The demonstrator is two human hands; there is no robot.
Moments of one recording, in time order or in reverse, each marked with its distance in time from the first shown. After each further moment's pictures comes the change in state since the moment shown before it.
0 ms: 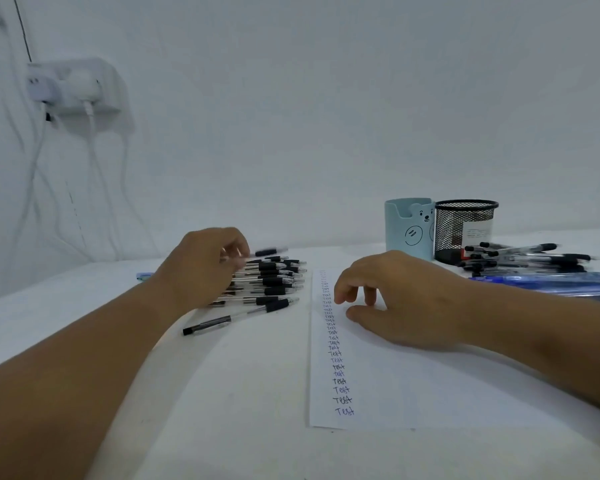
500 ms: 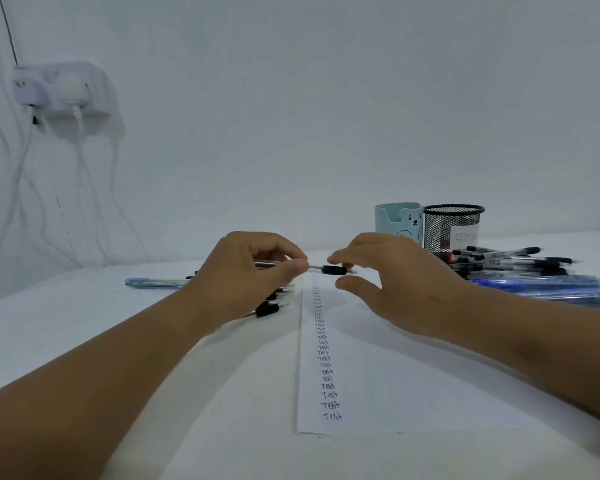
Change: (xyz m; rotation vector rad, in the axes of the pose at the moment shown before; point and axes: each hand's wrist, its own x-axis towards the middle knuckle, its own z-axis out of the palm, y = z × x) left_hand -0.023 0.077 0.007 -0.517 -0.114 0.044; right_hand 0.003 -0.005 -0.011 -0.017 0.250 0.143
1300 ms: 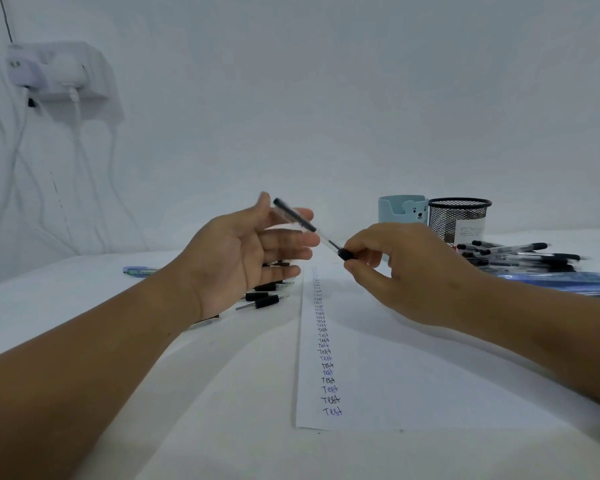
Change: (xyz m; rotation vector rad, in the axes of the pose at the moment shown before) left_hand 0.007 0.012 -0.009 -0.745 -0.156 -0.310; right_hand -0.004 -0.001 -0.007 0.114 0.073 0.025
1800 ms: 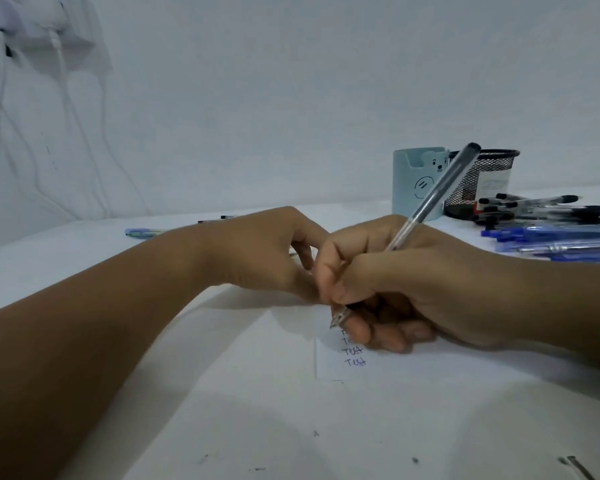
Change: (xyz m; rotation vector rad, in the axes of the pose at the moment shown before) left_hand -0.011 -0.008 0.009 1.082 -0.443 0.008; right_hand -0.030 -0.064 0.000 1.002 -0.596 0.247
